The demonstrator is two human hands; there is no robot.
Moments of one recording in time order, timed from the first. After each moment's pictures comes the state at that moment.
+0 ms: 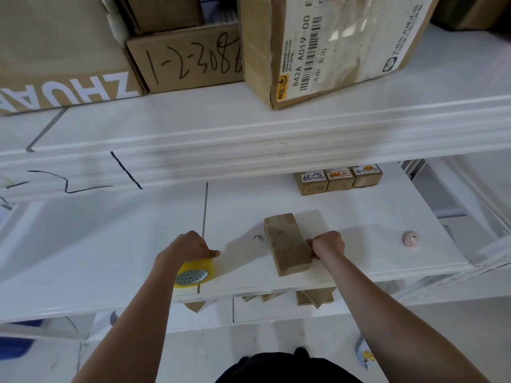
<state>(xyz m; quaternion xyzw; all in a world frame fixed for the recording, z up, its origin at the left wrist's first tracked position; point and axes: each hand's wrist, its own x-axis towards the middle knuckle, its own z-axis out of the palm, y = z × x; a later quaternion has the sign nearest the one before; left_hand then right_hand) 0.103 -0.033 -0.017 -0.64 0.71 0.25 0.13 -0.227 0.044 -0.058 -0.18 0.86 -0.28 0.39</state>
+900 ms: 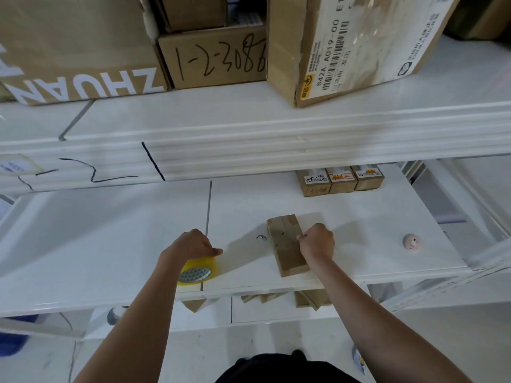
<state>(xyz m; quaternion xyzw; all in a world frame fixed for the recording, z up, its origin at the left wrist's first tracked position) 0.104 -0.025 -0.003 -0.63 0.72 0.26 0.14 -0.183 0.049 -0.032 -0.39 0.86 -0.22 0.24</state>
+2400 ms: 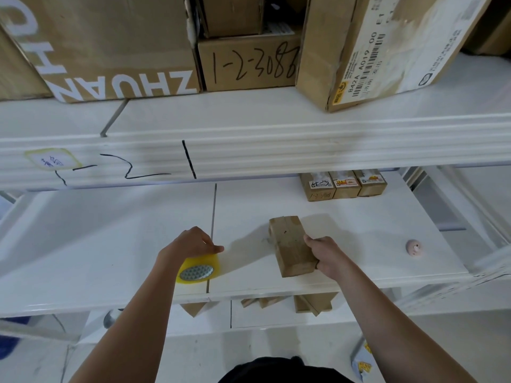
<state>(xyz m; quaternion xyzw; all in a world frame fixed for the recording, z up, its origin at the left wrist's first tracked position) 0.133 -0.044 -0.023 -0.63 0.72 0.30 0.06 -0.196 0.055 -0.030 -0.17 0.70 -0.38 0.58</state>
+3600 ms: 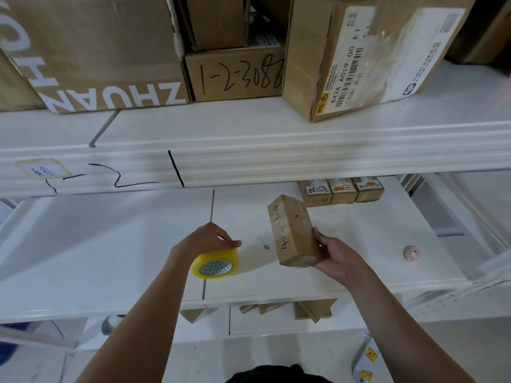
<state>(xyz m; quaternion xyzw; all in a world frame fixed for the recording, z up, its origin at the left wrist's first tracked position) 0.090 -0.053 -0.011 -0.58 0.74 0.34 0.01 -0.219 0.070 0.000 -0.03 0.45 -0.51 0.73</state>
